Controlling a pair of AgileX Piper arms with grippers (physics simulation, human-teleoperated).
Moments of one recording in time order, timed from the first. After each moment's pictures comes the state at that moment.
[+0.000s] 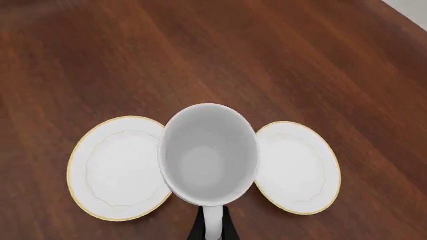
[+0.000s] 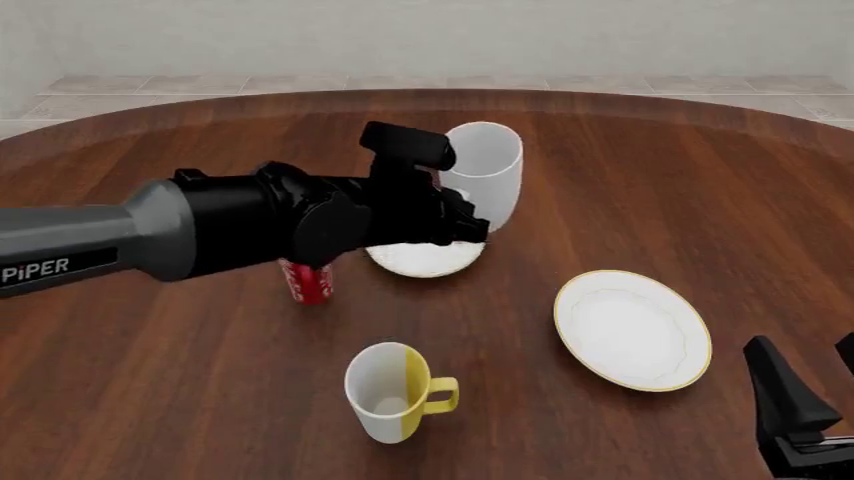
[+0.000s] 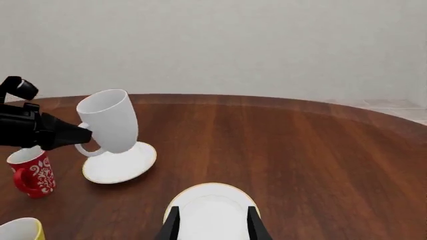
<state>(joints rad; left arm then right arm) -0.73 1.70 -1.19 0.10 -0.17 0.06 0.00 -0.02 0.04 0.02</state>
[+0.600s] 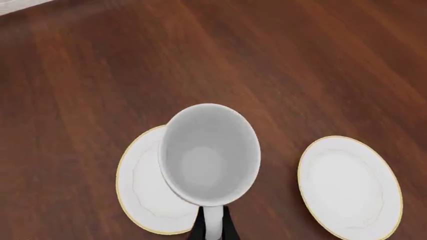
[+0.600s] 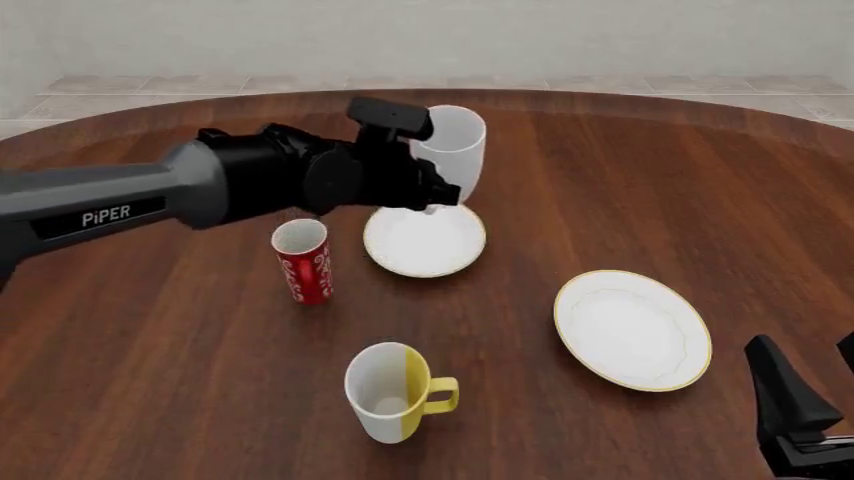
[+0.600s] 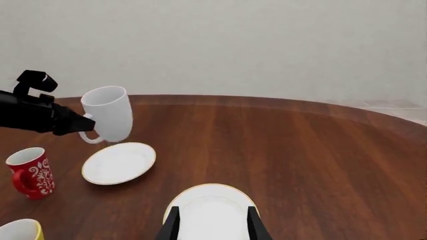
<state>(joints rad) -0.60 1.83 -1.37 0.21 -0.10 0.06 0.00 -0.02 0.03 0.02</state>
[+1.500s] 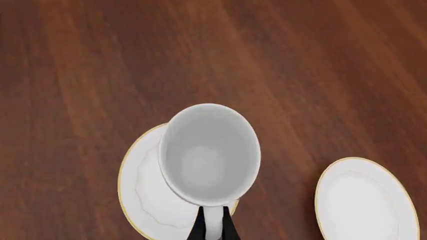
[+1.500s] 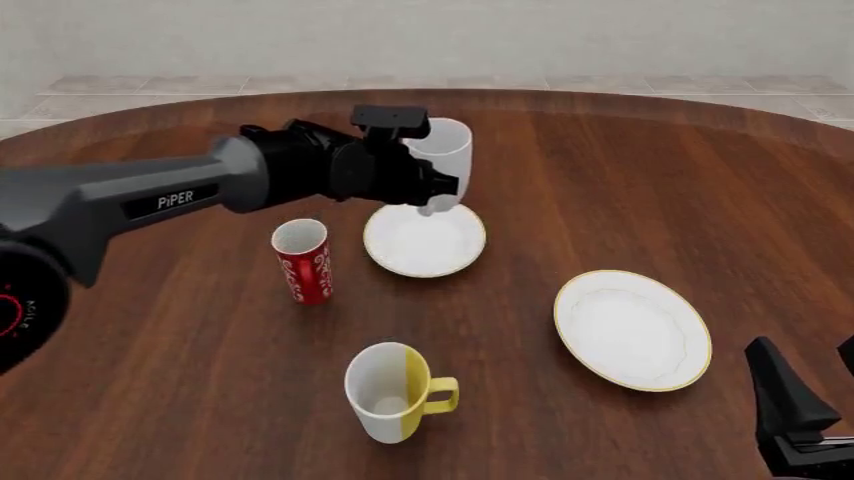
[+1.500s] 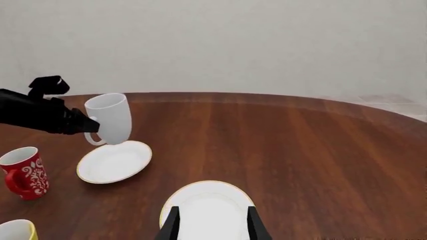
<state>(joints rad) -0.56 1.98 -1.53 0.29 -0.21 0.04 0.00 -0.01 0.03 0.02</state>
